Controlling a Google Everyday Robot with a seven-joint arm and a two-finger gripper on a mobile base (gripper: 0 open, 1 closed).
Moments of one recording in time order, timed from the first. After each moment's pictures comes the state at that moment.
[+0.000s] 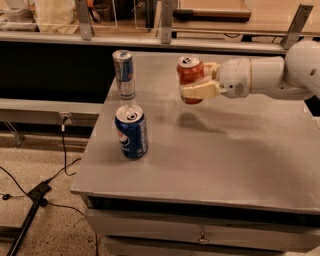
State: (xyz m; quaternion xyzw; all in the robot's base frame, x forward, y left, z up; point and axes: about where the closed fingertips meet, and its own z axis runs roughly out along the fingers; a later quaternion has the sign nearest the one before) arm 0.603 -0.087 0.904 -0.51 0.60 0.36 0.50
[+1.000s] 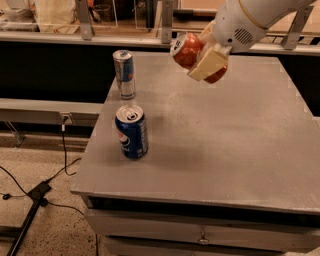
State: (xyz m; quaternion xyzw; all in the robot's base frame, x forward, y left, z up) arm 0.566 -0.094 0.979 -0.63 0.71 0.08 0.30
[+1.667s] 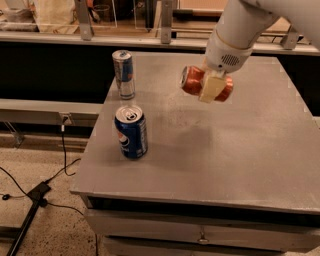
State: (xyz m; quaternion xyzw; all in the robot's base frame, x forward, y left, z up) arm 0.579 -0.125 0.903 -0.66 0.74 0.00 0.15
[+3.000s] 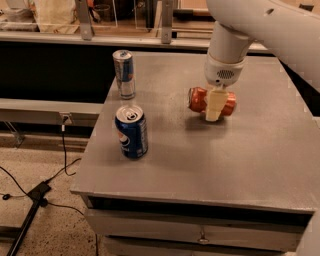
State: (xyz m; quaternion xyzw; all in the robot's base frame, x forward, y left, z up) arm 0.584 -0.154 0.849 -0.66 0.75 -0.01 0.05
